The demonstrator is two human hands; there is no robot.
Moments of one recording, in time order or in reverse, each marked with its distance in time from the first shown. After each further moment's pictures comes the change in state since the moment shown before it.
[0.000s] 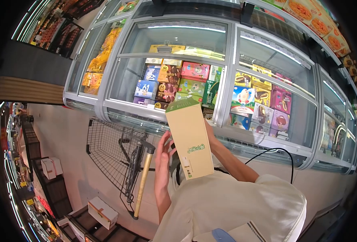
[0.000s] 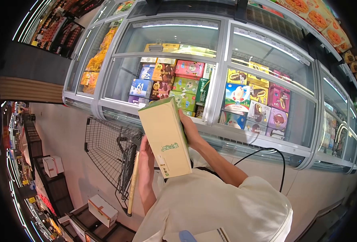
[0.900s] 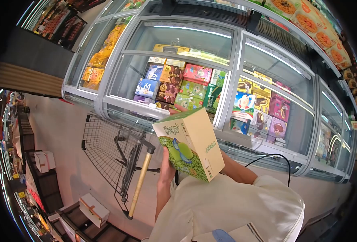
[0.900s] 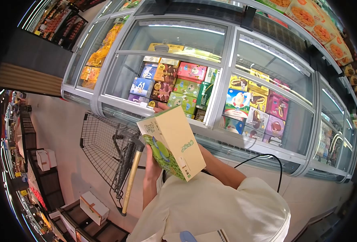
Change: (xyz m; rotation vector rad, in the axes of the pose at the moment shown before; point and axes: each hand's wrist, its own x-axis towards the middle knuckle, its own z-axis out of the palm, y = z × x) left_hand -0.005 -0.065 -0.016 -0.486 0.033 -0.332; right_hand 0.001 0.017 0.011 0.123 -0.131 0.063
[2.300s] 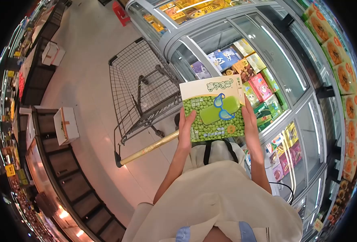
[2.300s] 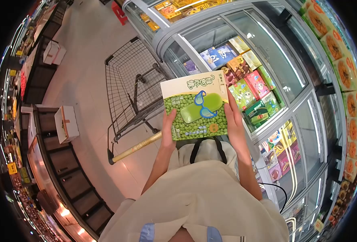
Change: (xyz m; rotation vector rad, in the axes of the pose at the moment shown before) left_hand -0.041 0.043 -0.090 -0.296 0.464 0.502; right_hand 0.000 0.001 0.133 -0.970 -0.228 -0.288
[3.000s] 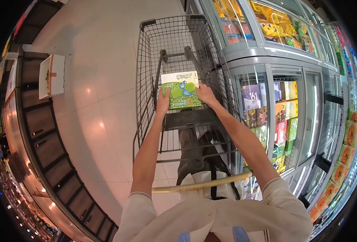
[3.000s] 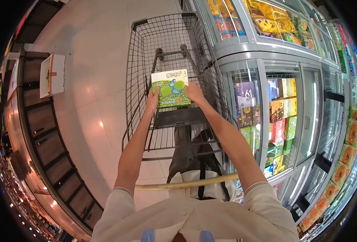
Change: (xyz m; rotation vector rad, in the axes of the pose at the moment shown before) left_hand 0.273 -0.015 -0.417 0.632 0.527 -0.160; right_hand 0.316 0.288 0.394 -0.931 -0.644 0.115
